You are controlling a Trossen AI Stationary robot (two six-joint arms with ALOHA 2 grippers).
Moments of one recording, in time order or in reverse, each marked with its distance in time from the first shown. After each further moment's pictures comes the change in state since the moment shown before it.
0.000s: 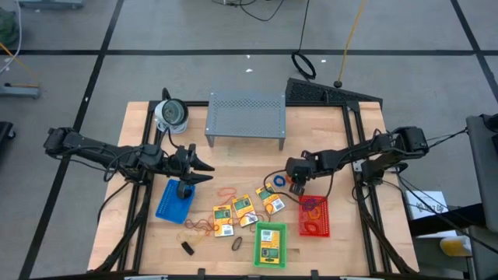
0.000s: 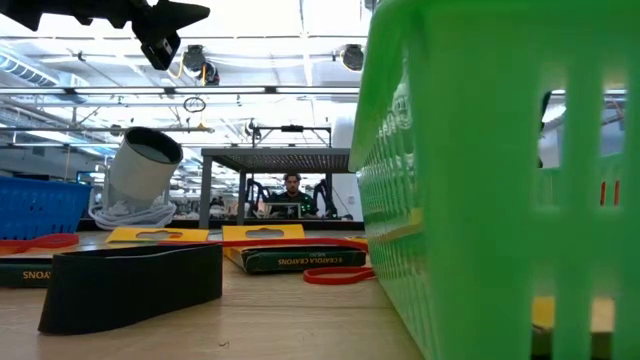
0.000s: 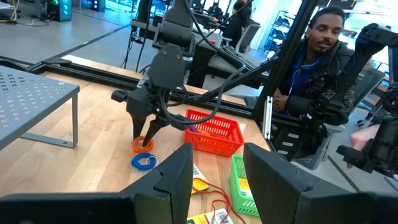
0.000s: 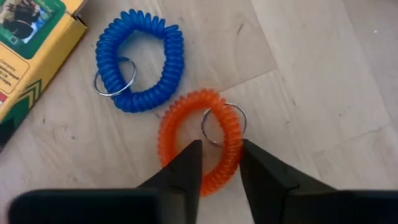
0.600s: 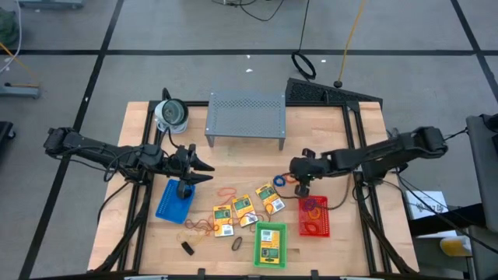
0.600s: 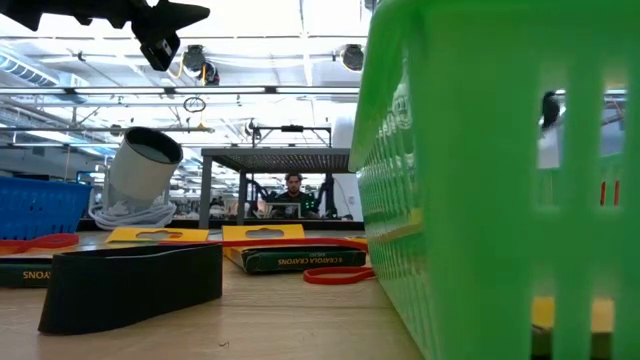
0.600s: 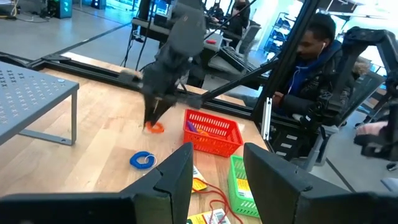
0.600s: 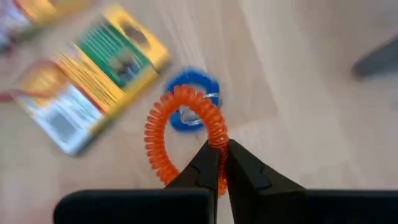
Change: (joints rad) left arm 0.001 0.000 0.000 -0.001 -0.001 -0.020; right arm 0.076 -0.235 -0.006 -0.003 0.035 -0.070
